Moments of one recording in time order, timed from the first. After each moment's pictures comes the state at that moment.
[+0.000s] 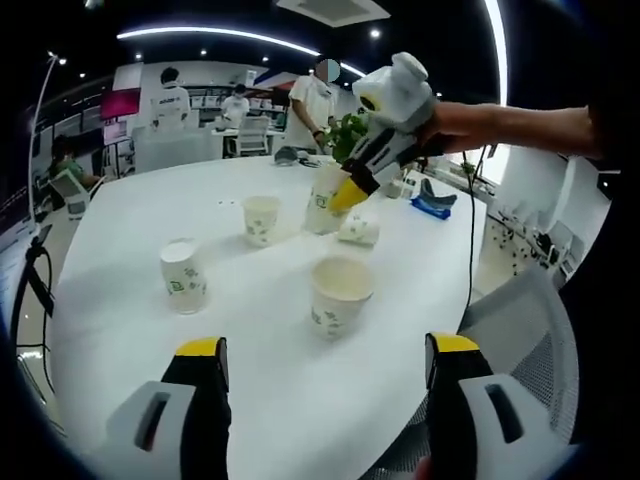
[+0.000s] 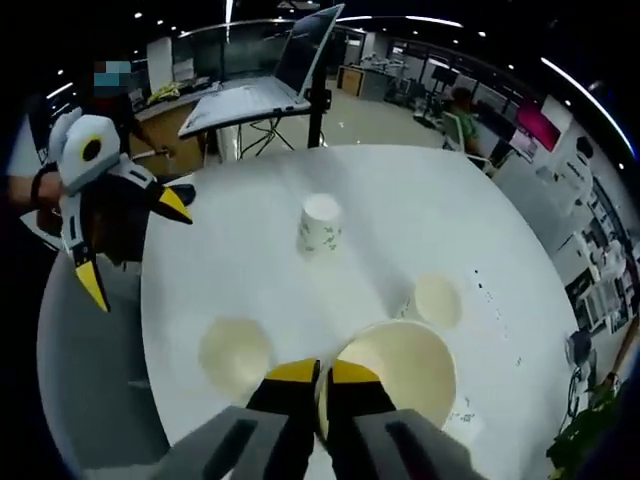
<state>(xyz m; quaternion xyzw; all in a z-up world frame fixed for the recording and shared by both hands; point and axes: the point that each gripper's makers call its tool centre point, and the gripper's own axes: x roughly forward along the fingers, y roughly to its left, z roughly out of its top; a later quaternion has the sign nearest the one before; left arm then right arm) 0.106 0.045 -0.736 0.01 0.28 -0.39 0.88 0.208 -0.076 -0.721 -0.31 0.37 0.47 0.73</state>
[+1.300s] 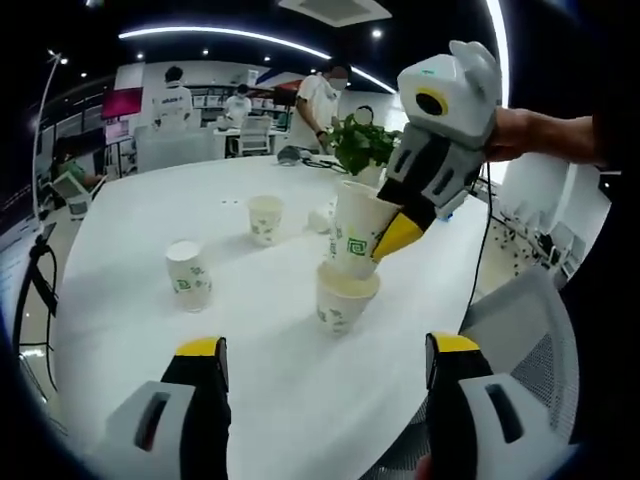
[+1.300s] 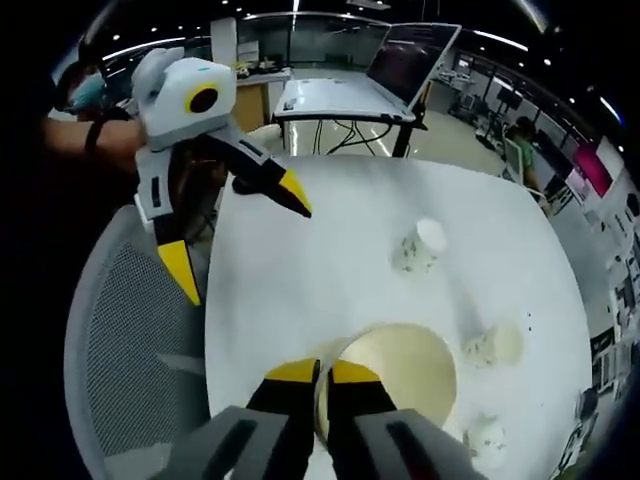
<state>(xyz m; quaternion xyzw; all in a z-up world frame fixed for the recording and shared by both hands) 0.107 0.056 -0.737 0.01 0.28 -0.39 0.88 0.121 -0.024 -0.731 -0.35 0.36 0.56 0.65</state>
